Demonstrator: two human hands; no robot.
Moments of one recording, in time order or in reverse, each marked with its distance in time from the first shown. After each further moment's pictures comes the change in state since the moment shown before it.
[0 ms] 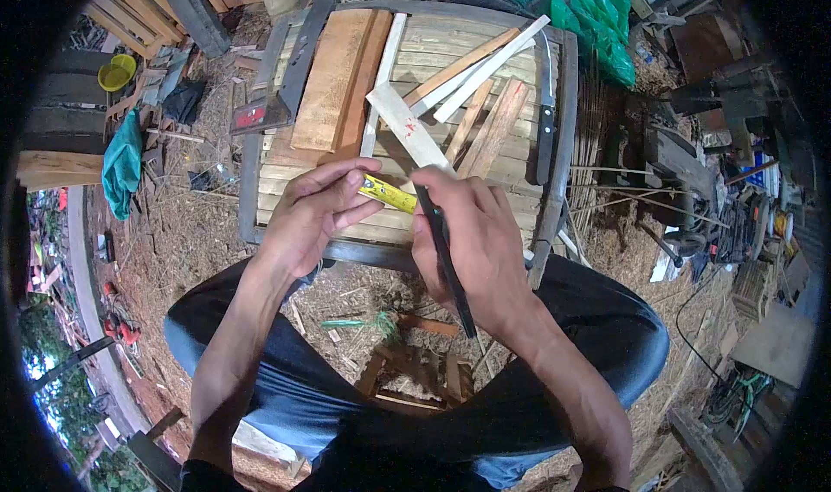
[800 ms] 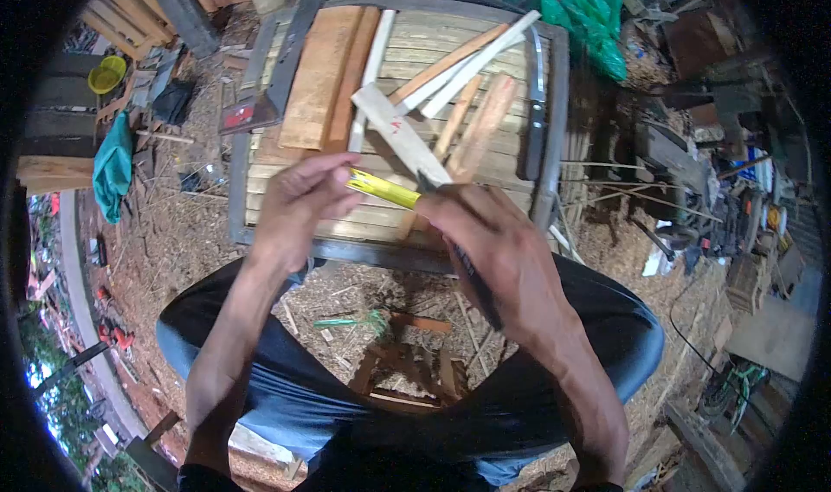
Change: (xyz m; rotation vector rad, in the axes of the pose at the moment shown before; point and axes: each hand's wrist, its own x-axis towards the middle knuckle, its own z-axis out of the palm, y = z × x) left_hand 0.006 -0.012 -0.004 0.128 0.105 0.141; right_hand 0.005 -0.009 -0.047 -0.061 -0.325 -0.015
